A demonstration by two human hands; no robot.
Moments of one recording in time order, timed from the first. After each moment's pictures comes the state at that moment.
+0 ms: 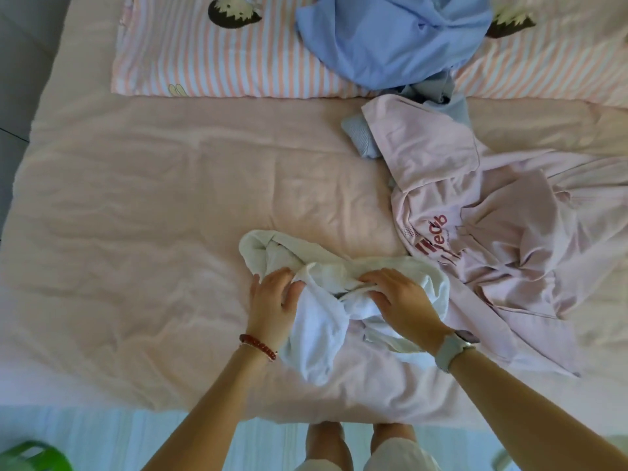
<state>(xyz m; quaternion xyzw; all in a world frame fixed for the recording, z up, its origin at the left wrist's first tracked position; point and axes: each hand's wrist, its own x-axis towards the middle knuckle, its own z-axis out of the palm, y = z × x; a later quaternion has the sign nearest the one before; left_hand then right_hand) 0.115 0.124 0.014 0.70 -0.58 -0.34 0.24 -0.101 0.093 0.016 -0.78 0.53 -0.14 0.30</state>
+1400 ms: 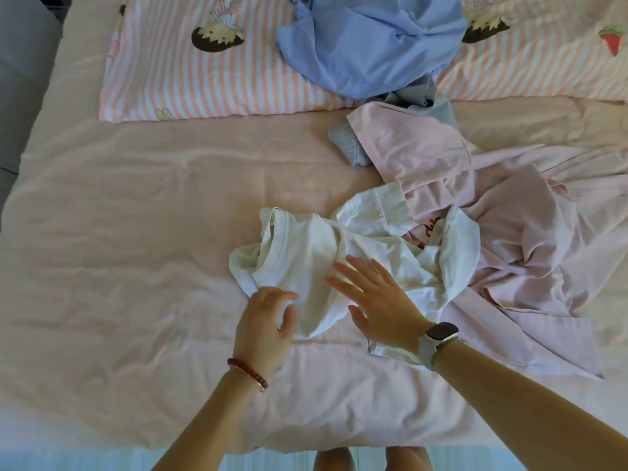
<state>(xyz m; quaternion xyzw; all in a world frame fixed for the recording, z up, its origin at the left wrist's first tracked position) 0.124 0.133 0.005 0.67 -0.66 -0.26 0.22 -0.088 0.087 -0.011 -0.88 0.42 -0.07 0.18</state>
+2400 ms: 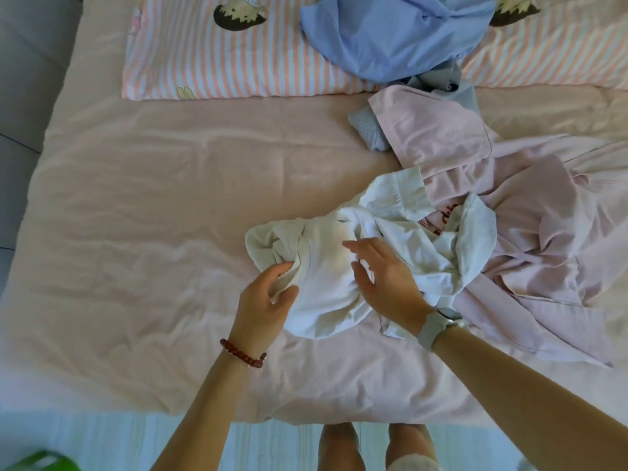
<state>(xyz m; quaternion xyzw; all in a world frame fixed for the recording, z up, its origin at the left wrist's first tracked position) 0.144 0.138 0.047 0.71 -0.49 -0.43 0.27 -0.052 0.091 0.021 -0.75 0.53 -0.23 0.31</state>
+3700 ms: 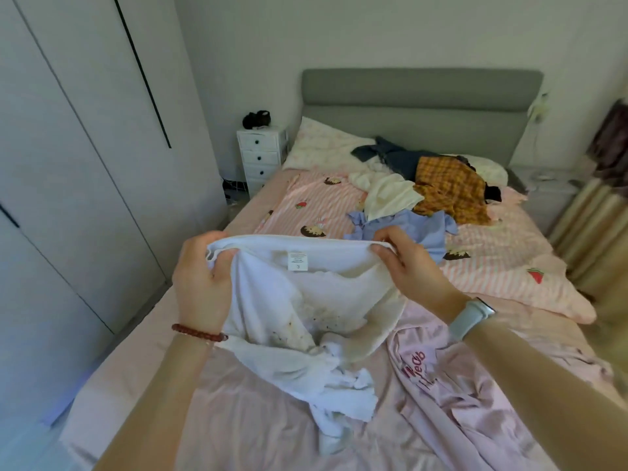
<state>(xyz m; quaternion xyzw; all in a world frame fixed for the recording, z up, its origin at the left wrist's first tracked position) 0.151 0.235 0.356 0.67 -0.46 0.06 0.58 -0.104 0.118 0.360 -0.84 0.35 -0.37 0.20</state>
